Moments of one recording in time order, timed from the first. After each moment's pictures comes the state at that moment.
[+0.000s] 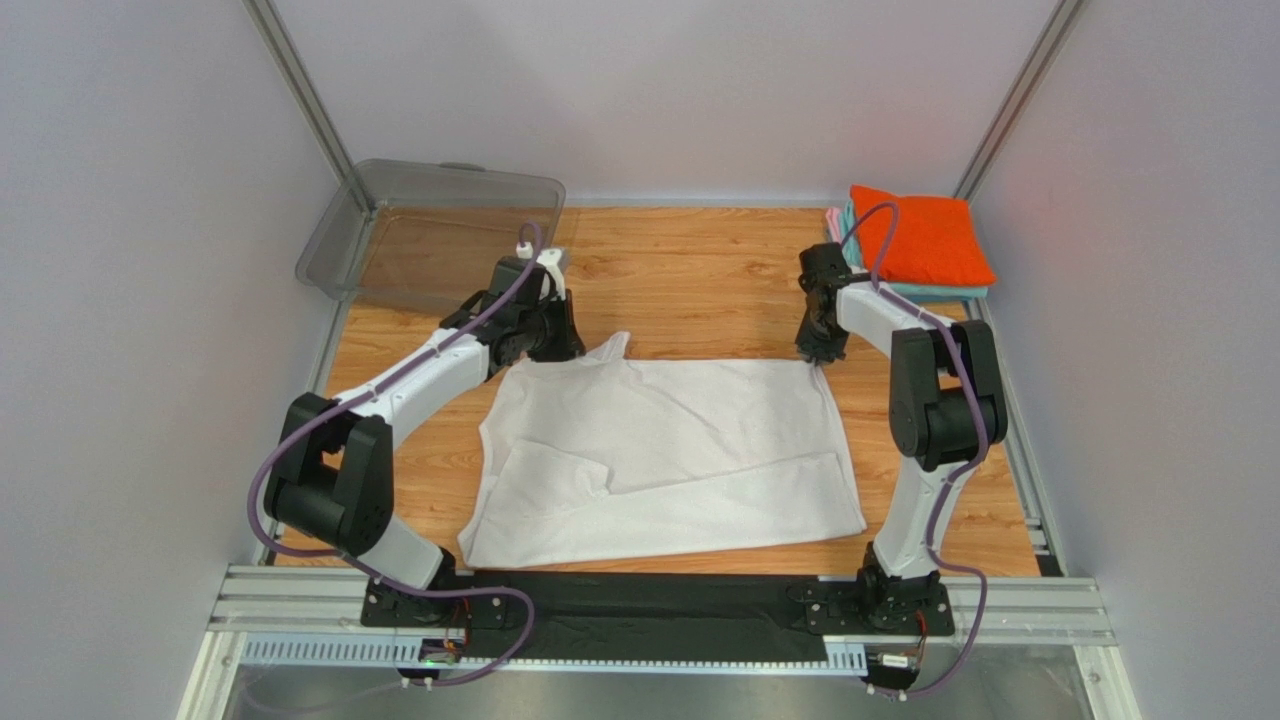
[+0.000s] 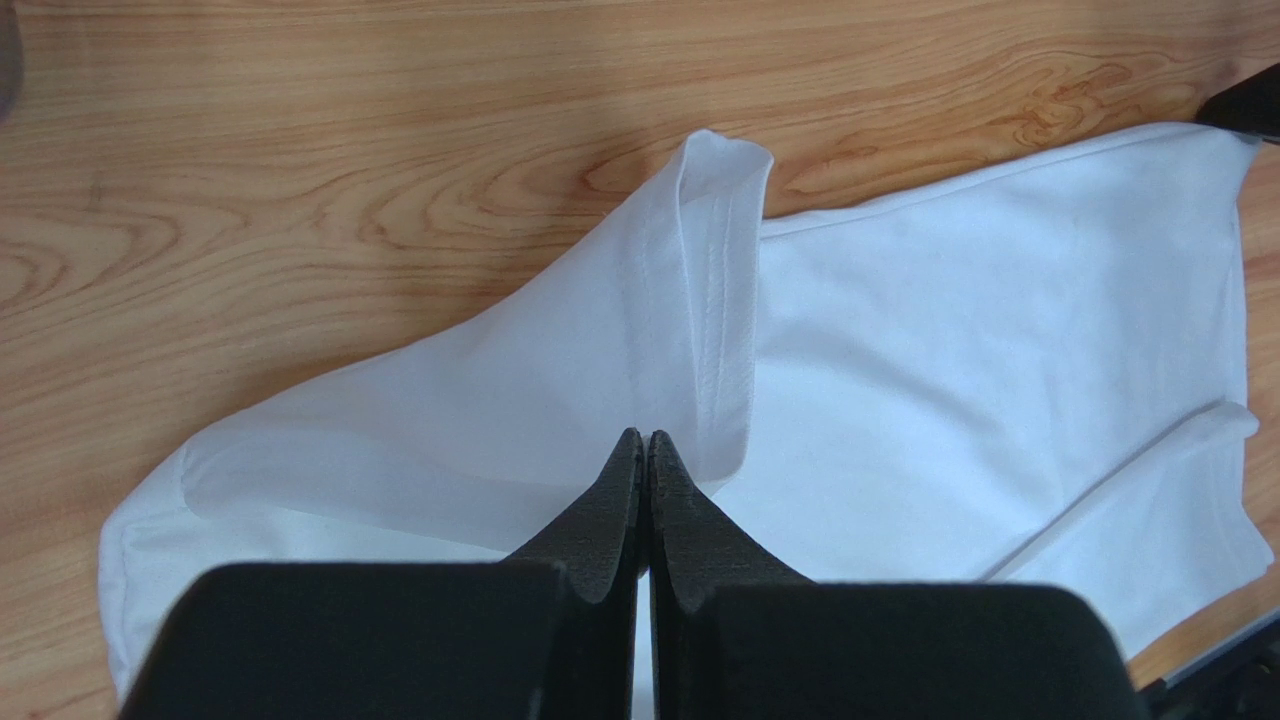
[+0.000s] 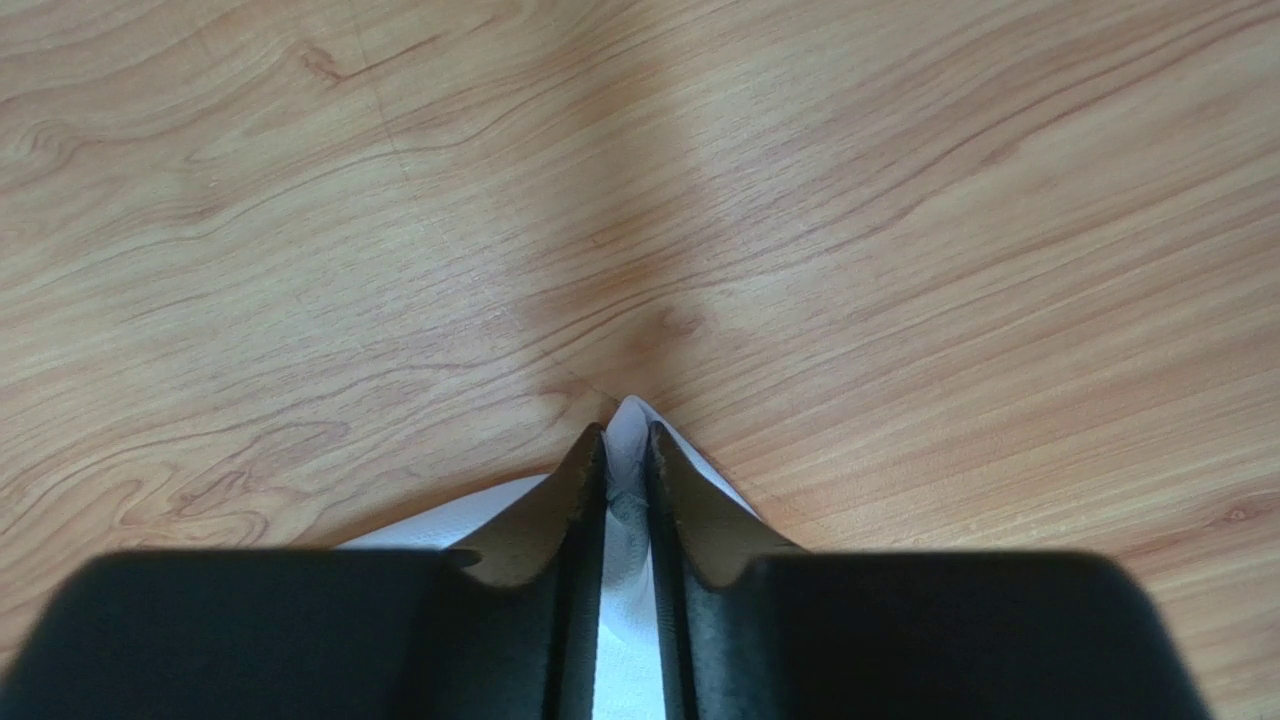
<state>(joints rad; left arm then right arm) -0.39 1.55 1.05 -0.27 0.18 -0.38 0.15 1.93 1.30 -0.58 0.24 0.53</state>
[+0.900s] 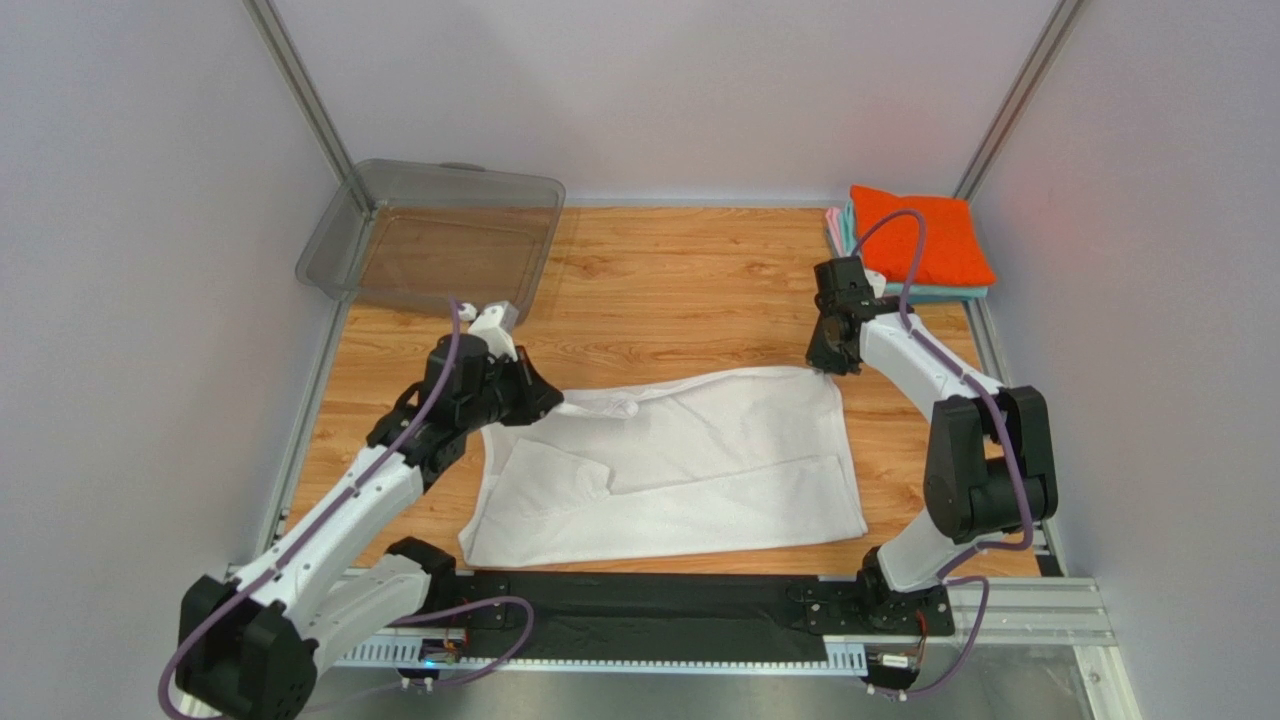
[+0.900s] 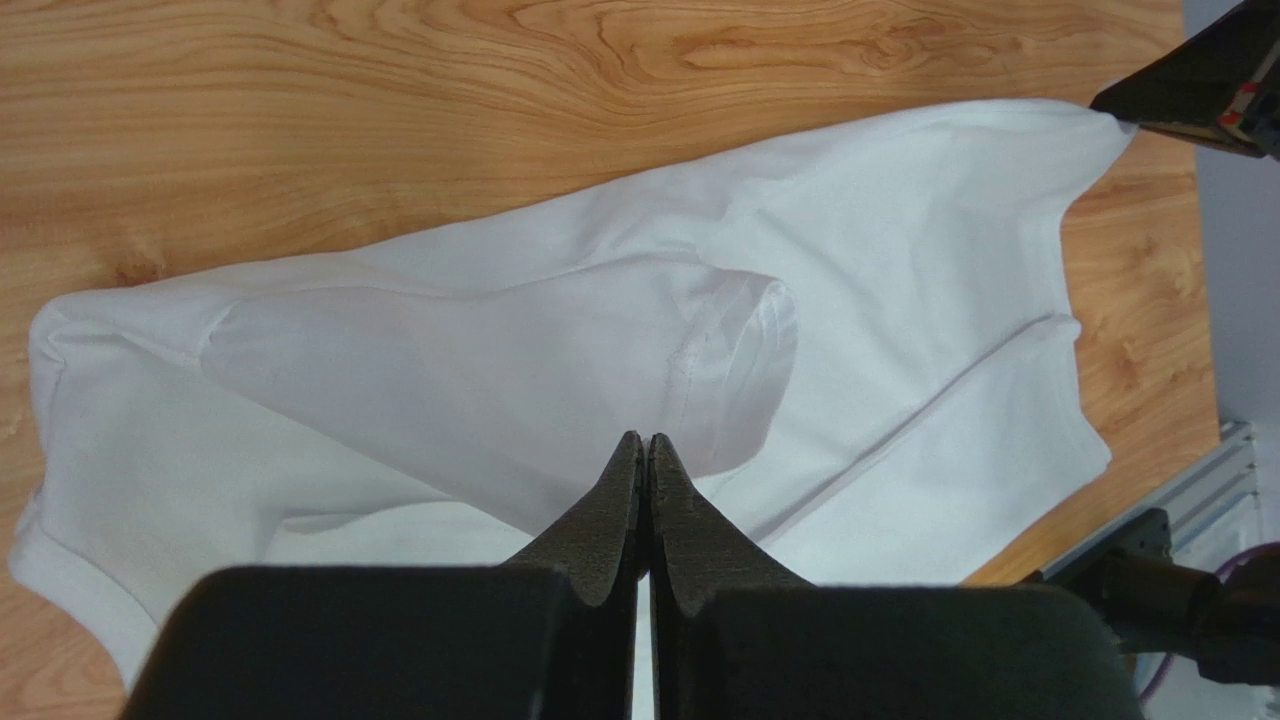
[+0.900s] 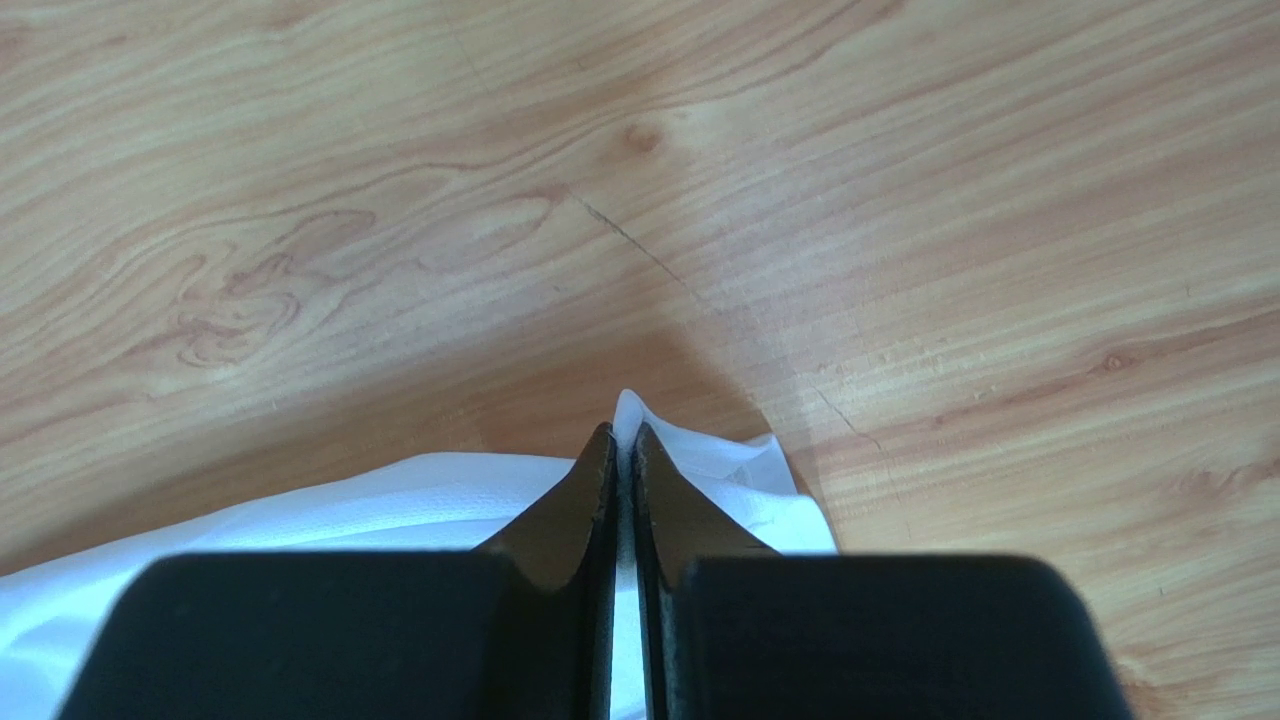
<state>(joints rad) -0.41 0.98 0.65 -0.24 0.20 -0.53 0.18 1.62 1.11 -0.58 0.23 0.50</state>
